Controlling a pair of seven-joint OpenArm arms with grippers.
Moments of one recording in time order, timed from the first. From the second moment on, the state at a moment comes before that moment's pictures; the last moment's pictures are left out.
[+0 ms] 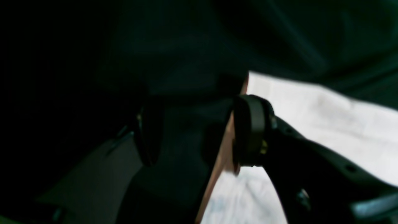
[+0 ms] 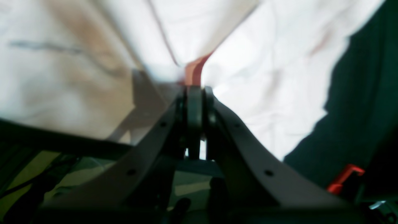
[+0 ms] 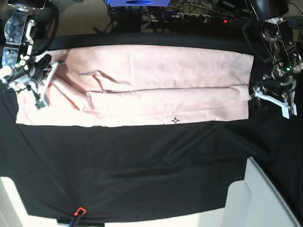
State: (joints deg) left arm 10.2 -15.5 -29.7 81.6 -14.7 -10.8 31.1; right arm -12.8 5.5 18.2 97.9 -2.9 33.7 -63.0
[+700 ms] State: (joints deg) left arm 8.9 -15.7 -29.8 80.6 -14.6 -10.4 31.1; right arm -16.6 2.9 18.5 112.2 -2.8 33.8 -66.3
